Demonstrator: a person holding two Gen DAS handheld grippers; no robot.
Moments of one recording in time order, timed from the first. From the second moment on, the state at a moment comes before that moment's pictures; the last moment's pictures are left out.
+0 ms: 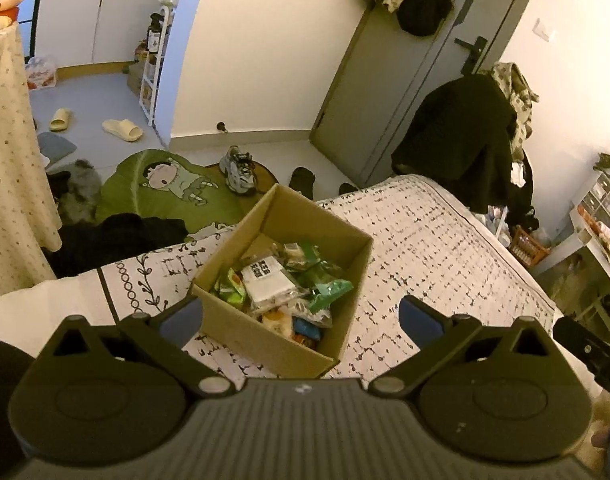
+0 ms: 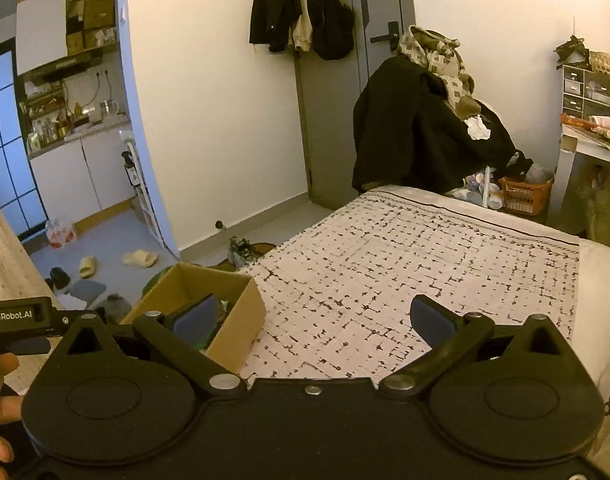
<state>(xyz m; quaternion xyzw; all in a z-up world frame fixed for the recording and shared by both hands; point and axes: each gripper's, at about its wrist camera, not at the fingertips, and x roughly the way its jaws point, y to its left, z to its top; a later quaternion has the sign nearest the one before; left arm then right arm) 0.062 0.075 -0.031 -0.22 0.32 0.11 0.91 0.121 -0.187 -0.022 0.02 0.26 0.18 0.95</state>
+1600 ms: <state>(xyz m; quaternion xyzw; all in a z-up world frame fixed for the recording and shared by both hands) 0.040 0.044 -0.038 -0.11 0.33 0.08 0.93 0.100 -0.192 -0.035 -0.01 0.33 0.22 0.92</state>
